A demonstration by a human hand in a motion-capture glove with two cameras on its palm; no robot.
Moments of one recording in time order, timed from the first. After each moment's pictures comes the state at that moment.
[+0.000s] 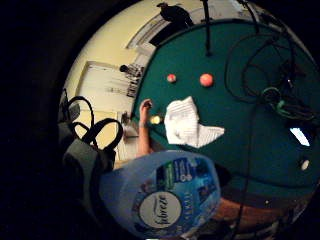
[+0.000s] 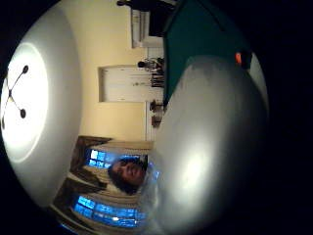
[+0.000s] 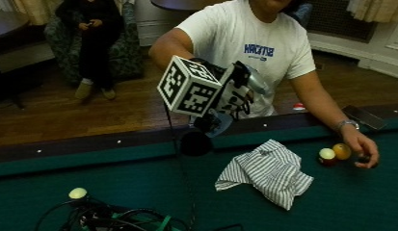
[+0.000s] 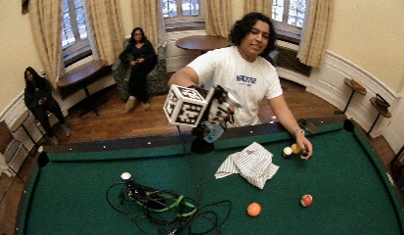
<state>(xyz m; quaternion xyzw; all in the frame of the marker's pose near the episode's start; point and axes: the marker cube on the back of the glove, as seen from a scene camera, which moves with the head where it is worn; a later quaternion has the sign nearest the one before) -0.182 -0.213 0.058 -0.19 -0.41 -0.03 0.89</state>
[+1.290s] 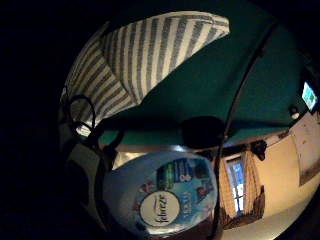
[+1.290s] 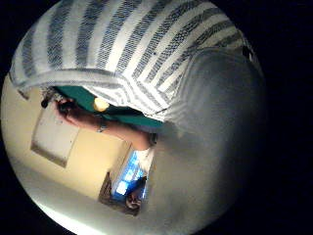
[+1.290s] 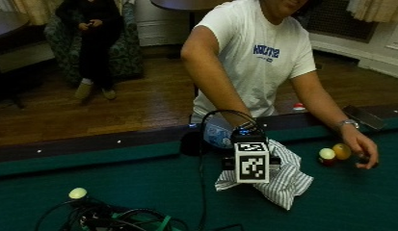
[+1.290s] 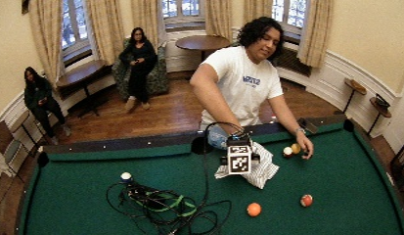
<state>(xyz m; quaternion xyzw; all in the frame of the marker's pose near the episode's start) -0.241 -0.141 0.290 -0.57 -0.02 0.14 0.81</state>
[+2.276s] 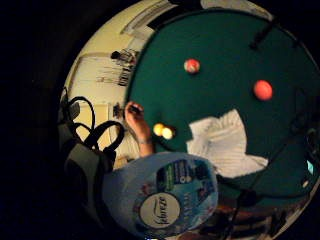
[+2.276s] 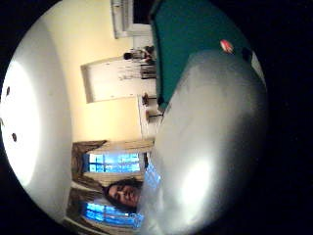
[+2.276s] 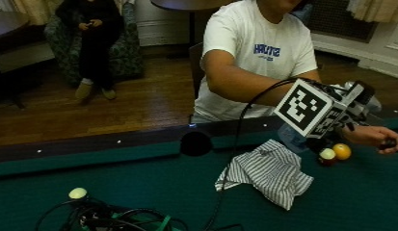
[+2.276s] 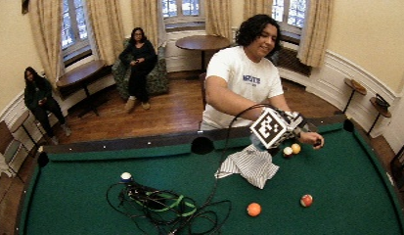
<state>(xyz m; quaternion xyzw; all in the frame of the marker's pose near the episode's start) -0.399 -0.270 0.146 -0.22 -0.41 -0.07 0.88</state>
